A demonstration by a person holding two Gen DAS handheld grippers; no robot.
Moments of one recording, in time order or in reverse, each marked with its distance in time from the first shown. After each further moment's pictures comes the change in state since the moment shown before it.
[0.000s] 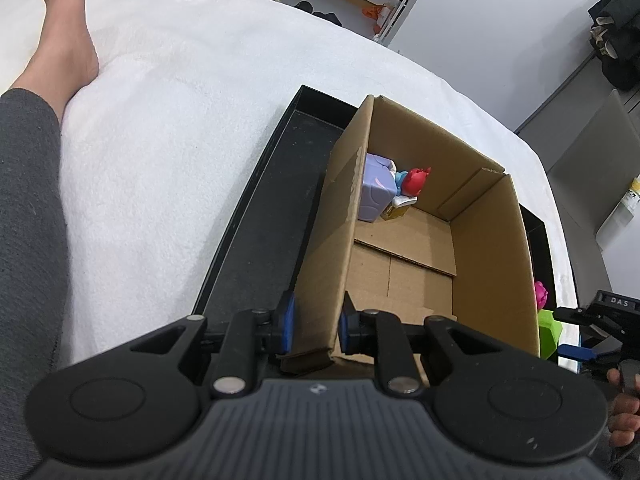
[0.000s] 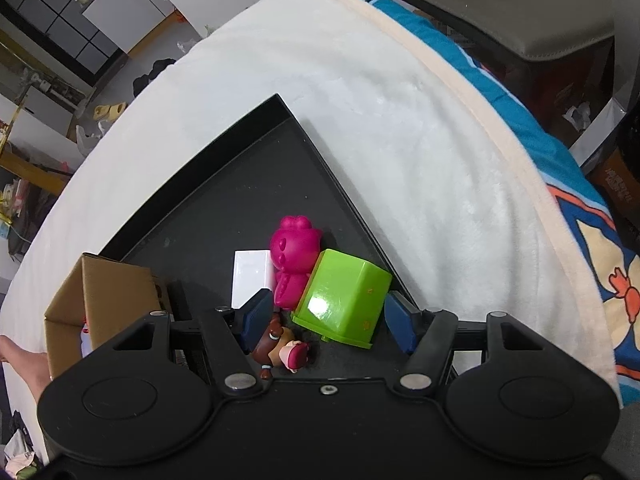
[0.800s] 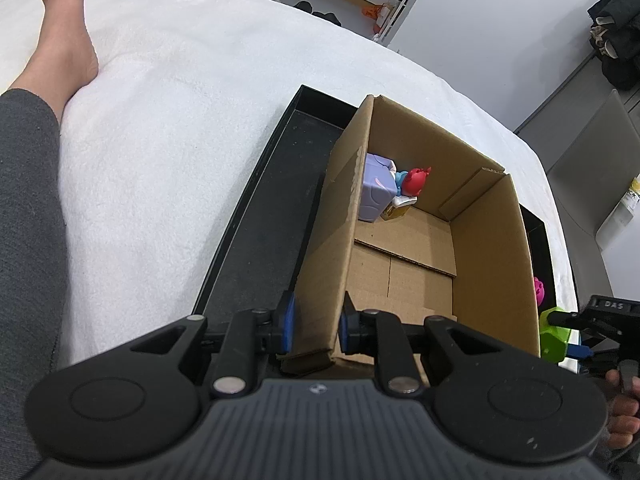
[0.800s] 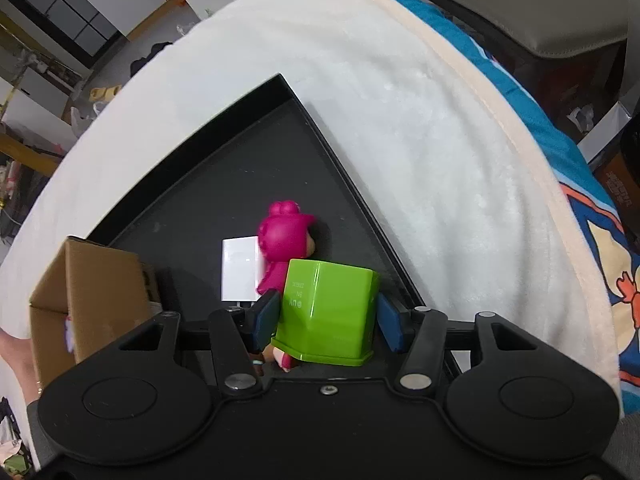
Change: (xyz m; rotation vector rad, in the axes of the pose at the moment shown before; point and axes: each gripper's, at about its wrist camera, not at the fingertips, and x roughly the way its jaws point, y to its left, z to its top) left arm 0.001 0.000 0.000 0.000 0.001 -0.001; right arm 0.008 0.006 -0.003 -0.038 0.027 -0.019
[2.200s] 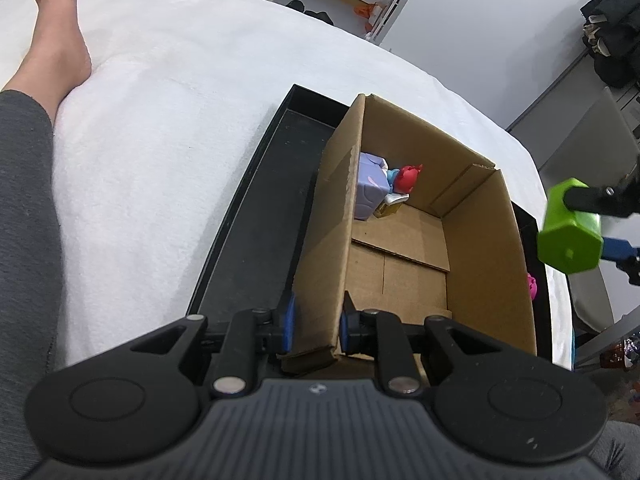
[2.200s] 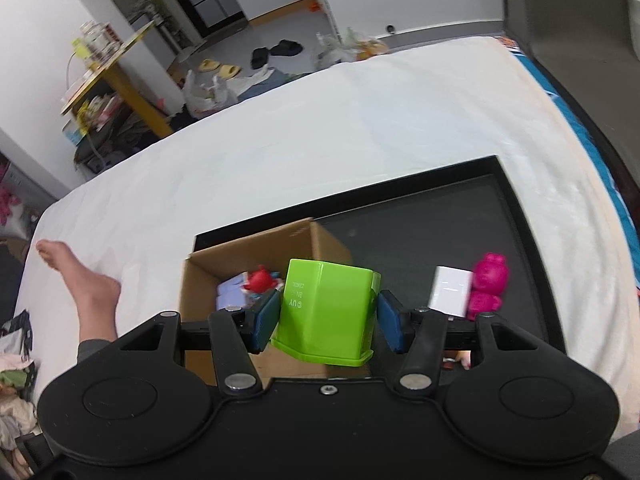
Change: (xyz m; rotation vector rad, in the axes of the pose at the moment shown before) left arm -0.002 0.001 0.000 0.009 0.004 -0.025; right arm -0.069 0.154 -0.020 -0.312 -0.077 0.149
